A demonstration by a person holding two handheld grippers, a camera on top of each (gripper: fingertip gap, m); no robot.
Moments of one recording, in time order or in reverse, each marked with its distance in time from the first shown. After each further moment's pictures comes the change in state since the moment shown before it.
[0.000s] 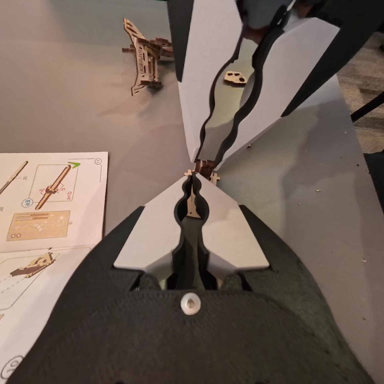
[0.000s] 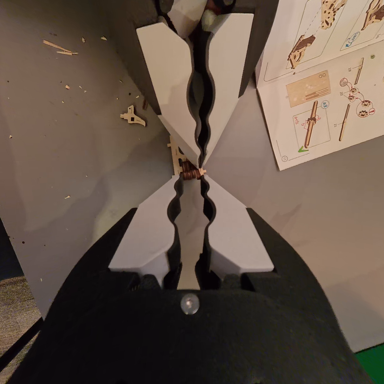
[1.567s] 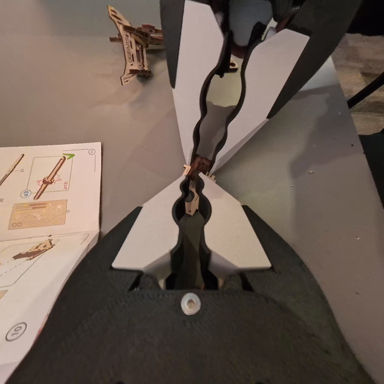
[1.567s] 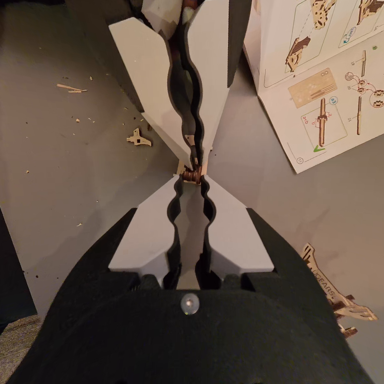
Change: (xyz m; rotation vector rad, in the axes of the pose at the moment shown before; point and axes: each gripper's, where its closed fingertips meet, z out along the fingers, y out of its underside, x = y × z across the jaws) left arm 0.007 0.011 -0.010 -0.029 0.013 0.043; right arm -0.009 -0.010 0.013 0.126 -0.001 0.127
